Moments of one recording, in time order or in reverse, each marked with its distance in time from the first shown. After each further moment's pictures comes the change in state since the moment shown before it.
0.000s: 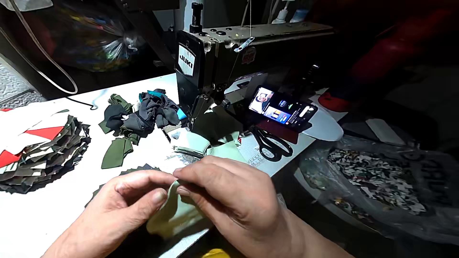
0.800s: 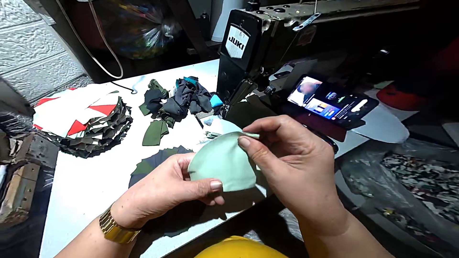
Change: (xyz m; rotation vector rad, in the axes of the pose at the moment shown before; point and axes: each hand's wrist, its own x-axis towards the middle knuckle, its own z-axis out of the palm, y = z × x) left_hand 0.001 0.009 0.006 -0.295 -0.120 -0.330; right_hand -0.004 0.010 0.001 0.107 0.175 0.350
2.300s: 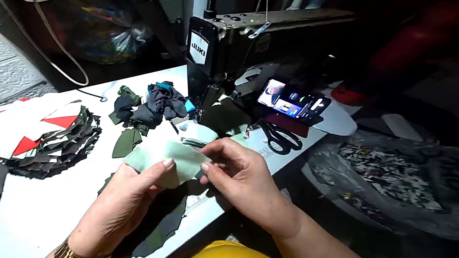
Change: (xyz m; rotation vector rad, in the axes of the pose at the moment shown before) left_hand 0.008 -0.004 0.013 -0.124 0.557 0.113; right_hand -0.017 0.013 0.004 0.127 -0.152 0.191
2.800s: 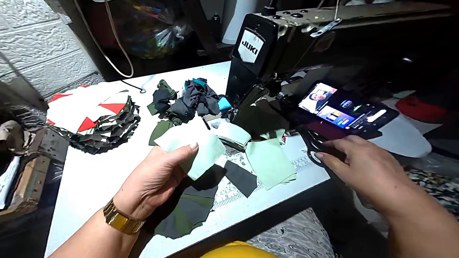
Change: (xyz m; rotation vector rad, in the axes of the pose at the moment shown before) left_hand 0.003 0.018 -0.003 -0.140 0.167 -0.145; right_hand -0.013 0.090 -0.165 -1.067 -0.048 0.215
